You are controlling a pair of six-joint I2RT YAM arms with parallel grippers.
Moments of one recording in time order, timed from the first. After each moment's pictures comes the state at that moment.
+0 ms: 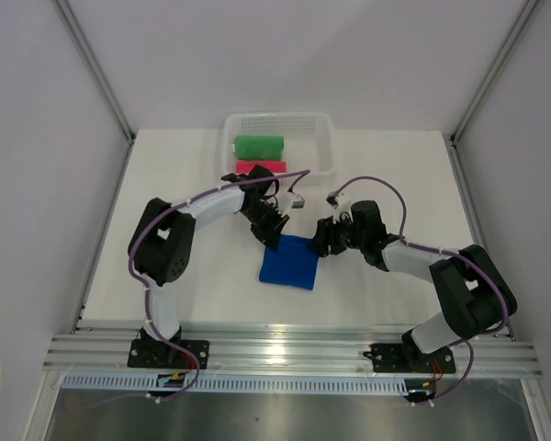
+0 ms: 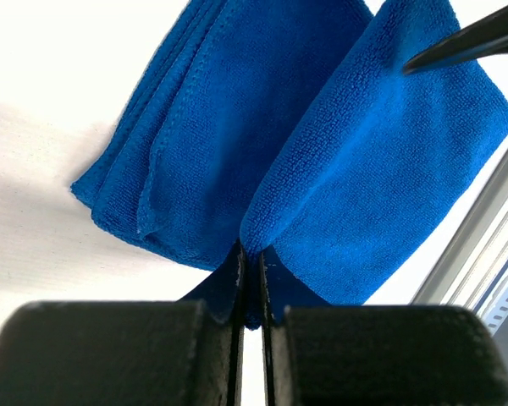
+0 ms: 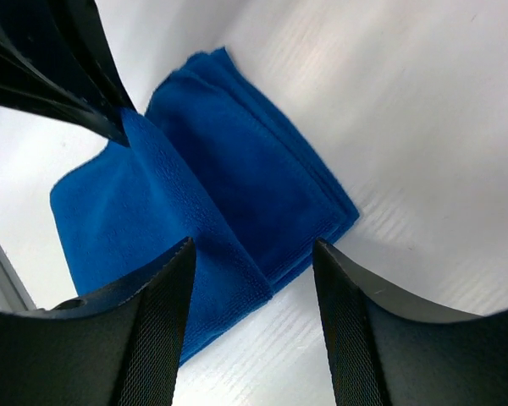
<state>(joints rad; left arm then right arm) -0.54 1.96 1.43 -0.78 0.55 0.38 0.47 1.51 0.64 0.27 -0.44 0.21</state>
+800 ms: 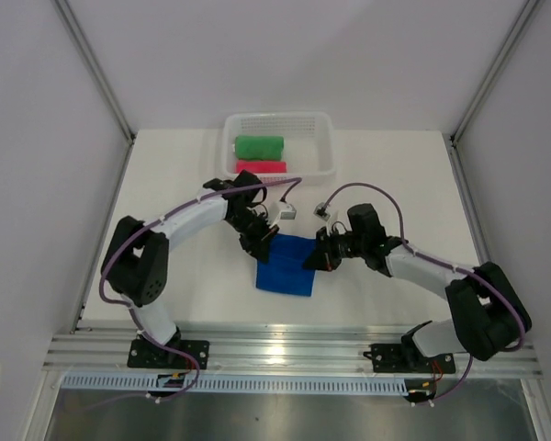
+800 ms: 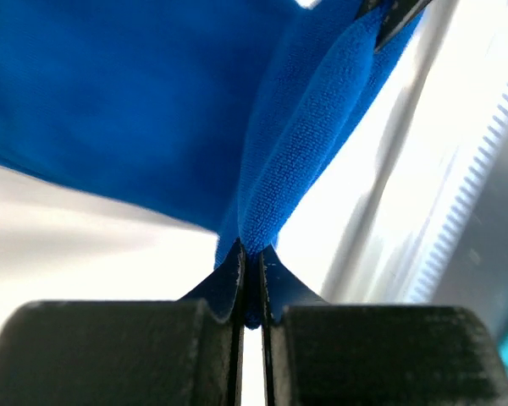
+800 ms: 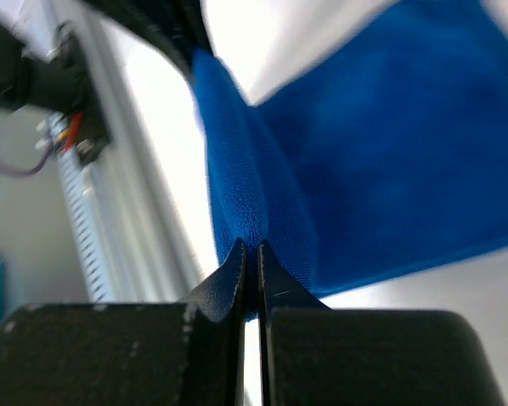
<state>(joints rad) -0.54 1.77 1.30 -0.89 0.64 0.47 0.51 1.42 0.65 0.10 -0.75 0.19</state>
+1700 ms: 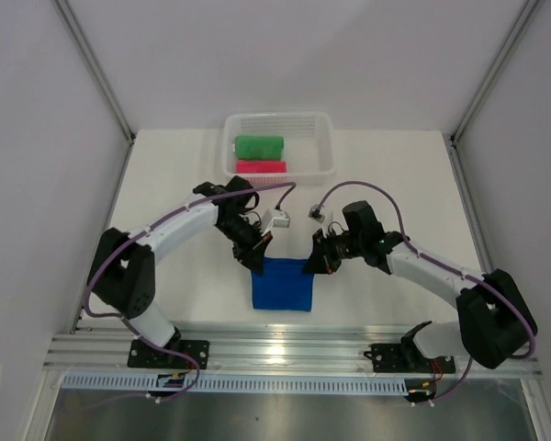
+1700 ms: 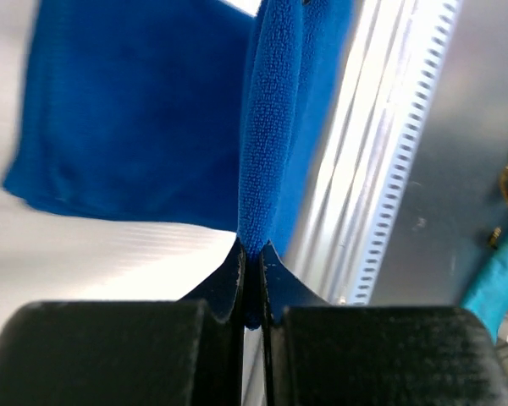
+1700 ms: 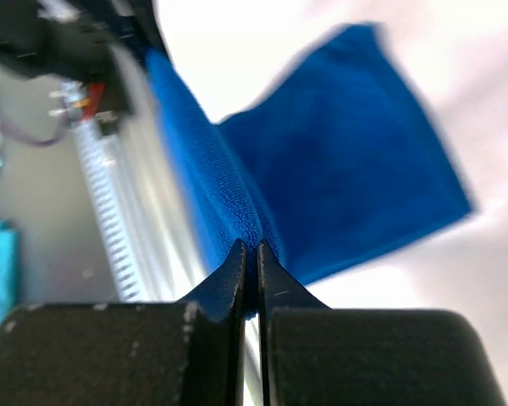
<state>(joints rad) -0.54 1.60 1.21 -1.07 0.77 0.56 0.59 1.29 0.72 -0.16 -0.76 0.14</state>
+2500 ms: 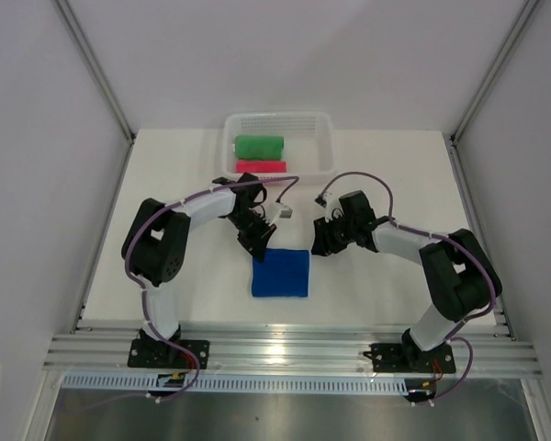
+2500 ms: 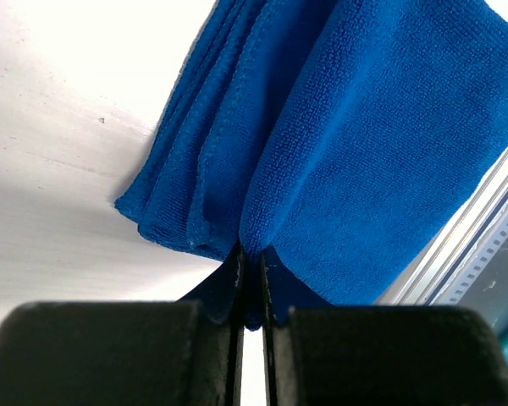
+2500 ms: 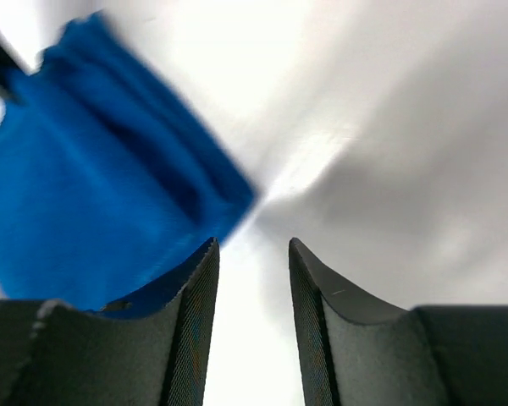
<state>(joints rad) -0.49 1.93 1.33 -0.89 0.57 0.43 0.48 1.65 0.85 -0.09 -0.47 0.06</state>
